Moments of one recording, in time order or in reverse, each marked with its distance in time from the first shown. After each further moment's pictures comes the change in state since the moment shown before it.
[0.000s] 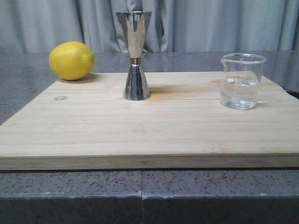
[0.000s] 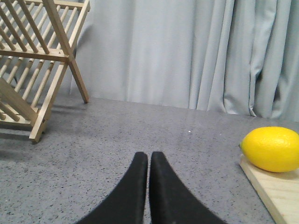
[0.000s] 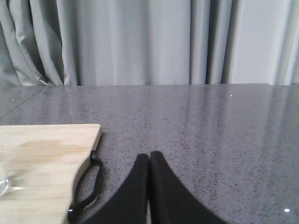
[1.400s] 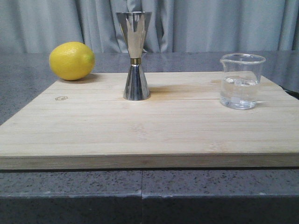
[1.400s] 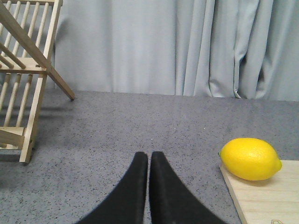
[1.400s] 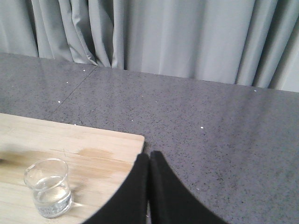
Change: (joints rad) left arm 0.000 0.312 -0.460 -0.008 0.337 0.058; right arm 0.226 0.395 -0.557 0.022 0.373 -0.103
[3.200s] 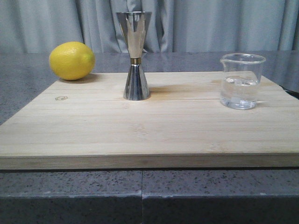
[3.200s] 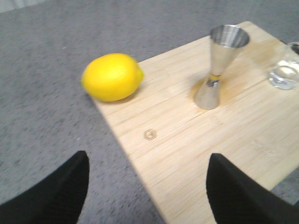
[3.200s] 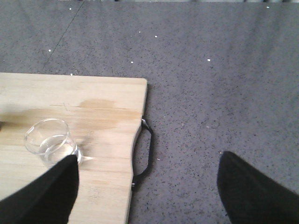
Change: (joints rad) left arm 0.000 0.453 -0.306 -0.633 0.569 0.812; right arm -0.002 0.170 -0.145 0.033 0.269 0.107
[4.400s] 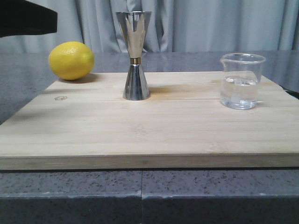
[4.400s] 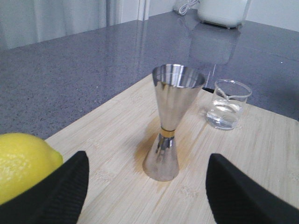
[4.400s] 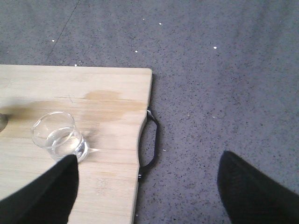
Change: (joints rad) left arm 0.000 0.666 0.124 -0.904 0.252 1.193; right arm 0.000 0.033 -0.038 0.029 0.056 -0.002
